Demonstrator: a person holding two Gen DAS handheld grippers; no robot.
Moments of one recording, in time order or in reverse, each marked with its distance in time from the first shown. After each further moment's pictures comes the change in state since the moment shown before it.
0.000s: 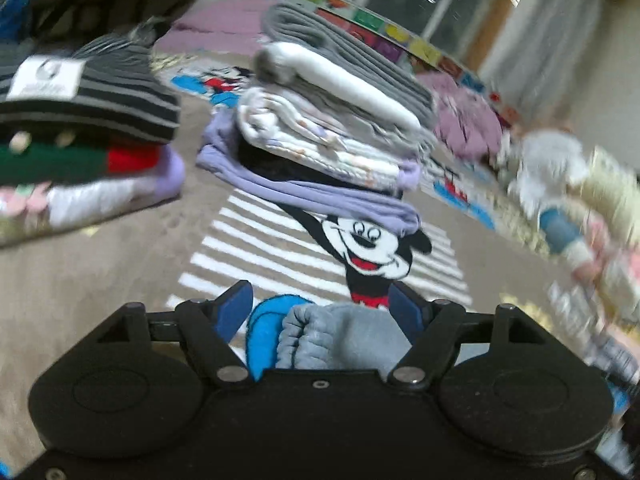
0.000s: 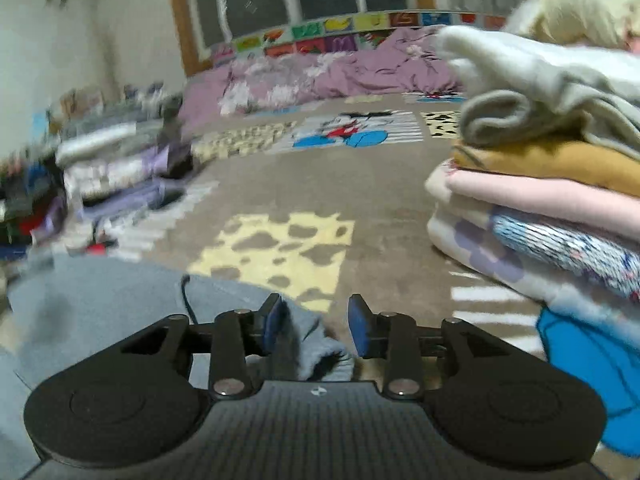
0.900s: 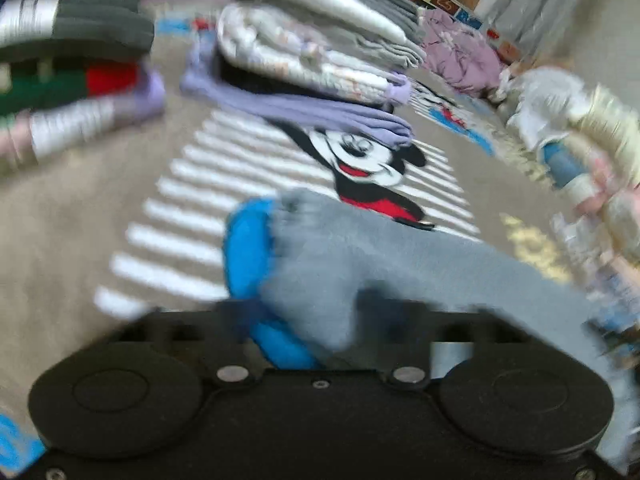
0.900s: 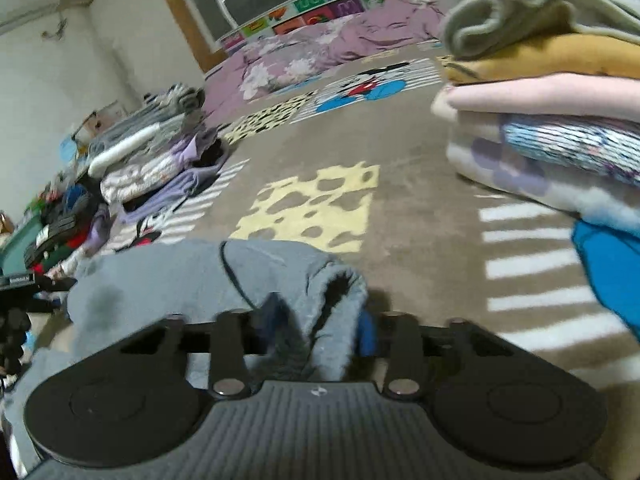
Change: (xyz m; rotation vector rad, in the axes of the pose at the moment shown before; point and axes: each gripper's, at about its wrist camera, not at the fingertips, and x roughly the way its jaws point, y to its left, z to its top) left arm -0.005 -0.026 -0.029 0.151 0.097 0.024; right arm 0.003 -0.011 -0.019 0.124 0.120 0.162
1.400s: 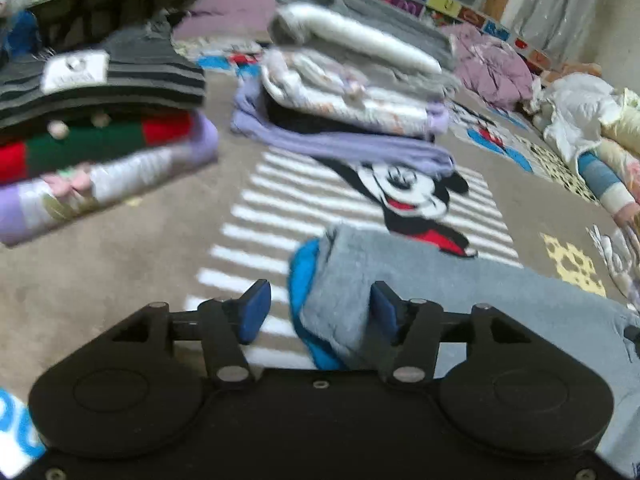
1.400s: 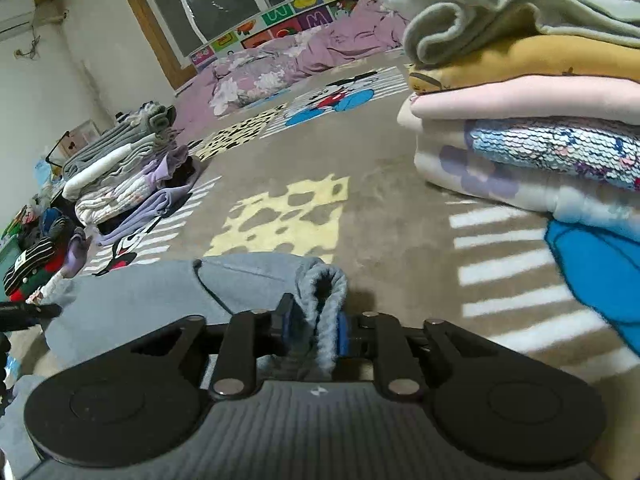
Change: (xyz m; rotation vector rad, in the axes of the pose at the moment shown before) left arm -0.011 0.015 0.006 -0.007 -0.013 0.150; right arm -0.003 -0.008 0.002 0.072 -0.045 -0.071
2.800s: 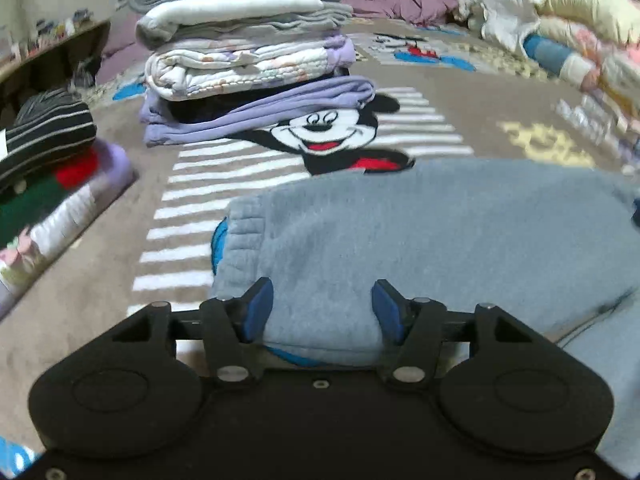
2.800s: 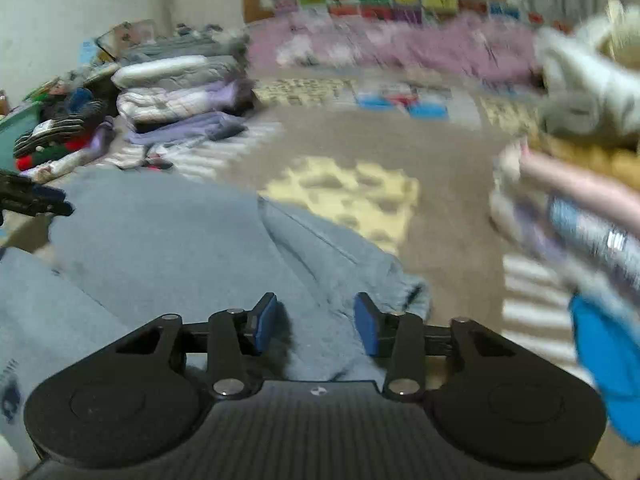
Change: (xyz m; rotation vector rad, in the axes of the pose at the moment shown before) left arm 0.011 -0.053 -0.024 0.348 0.080 -0.047; right arm -0.007 0.058 -0.011 -0.384 0.075 -0.012
